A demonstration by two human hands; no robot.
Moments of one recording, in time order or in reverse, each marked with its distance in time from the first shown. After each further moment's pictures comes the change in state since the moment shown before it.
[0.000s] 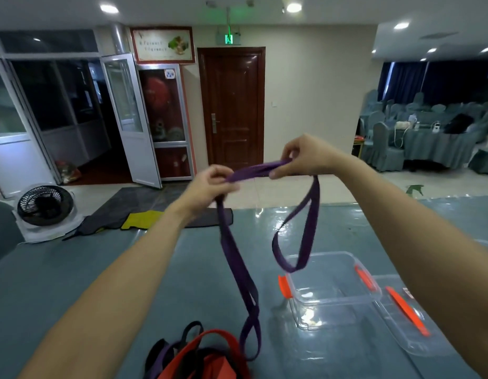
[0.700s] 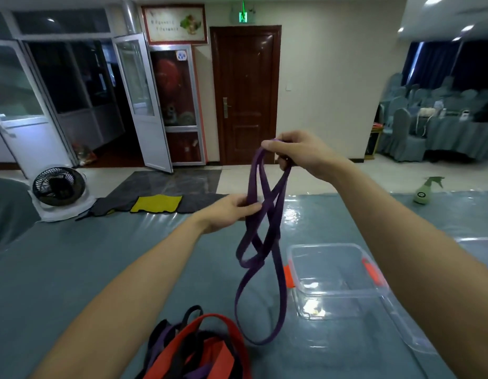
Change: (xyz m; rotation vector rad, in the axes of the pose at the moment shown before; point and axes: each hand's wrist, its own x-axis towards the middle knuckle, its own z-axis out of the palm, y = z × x) left_hand -0.007 -0.056 0.044 0.162 -0.286 -0.102; right_hand 0.015 0.008 0.045 0.616 0.006 -0.042
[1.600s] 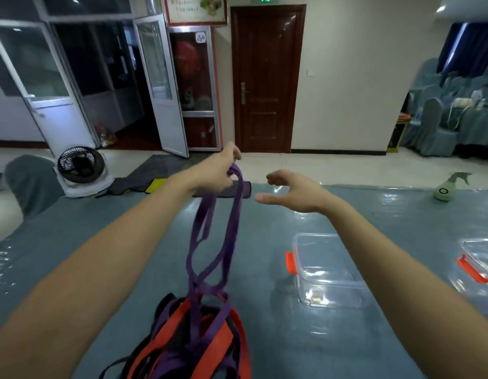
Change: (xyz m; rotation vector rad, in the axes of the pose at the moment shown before) left_hand -0.034 0.067 -0.031 0.793 0.265 -0.056; right_hand -0.057 0.059 0.050 -0.435 -0.180 0.071
